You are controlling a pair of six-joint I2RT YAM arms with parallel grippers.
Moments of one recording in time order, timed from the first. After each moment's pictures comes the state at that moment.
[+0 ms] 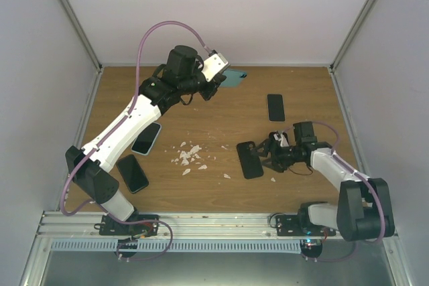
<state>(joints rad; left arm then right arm) -0.60 1.61 1.70 -0.54 0.23 0.29 0.10 1.25 0.55 -0.44 -0.87 0.60</state>
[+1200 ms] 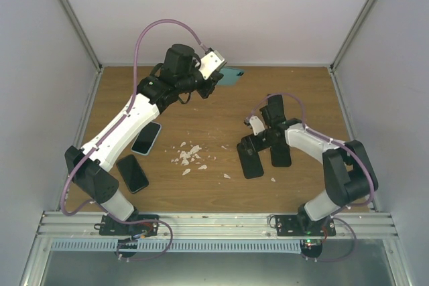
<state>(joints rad) -0.58 1.61 1.70 -0.54 0.23 0.27 0.39 1.54 0.89 -0.50 -0.42 -0.02</state>
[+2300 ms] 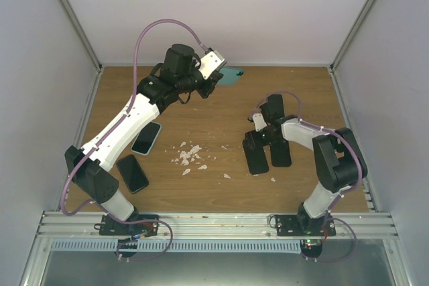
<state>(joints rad) -0.57 1.61 1.70 -0.54 0.22 0.27 0.35 1.70 0.93 -0.44 -0.28 0.02</state>
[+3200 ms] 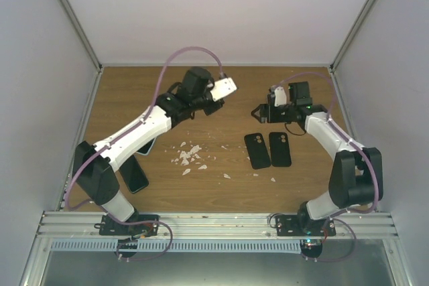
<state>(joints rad) -0.65 1.61 1.50 -0.43 0.02 0.48 0.18 1.53 1.04 -0.41 -0.51 0.11</state>
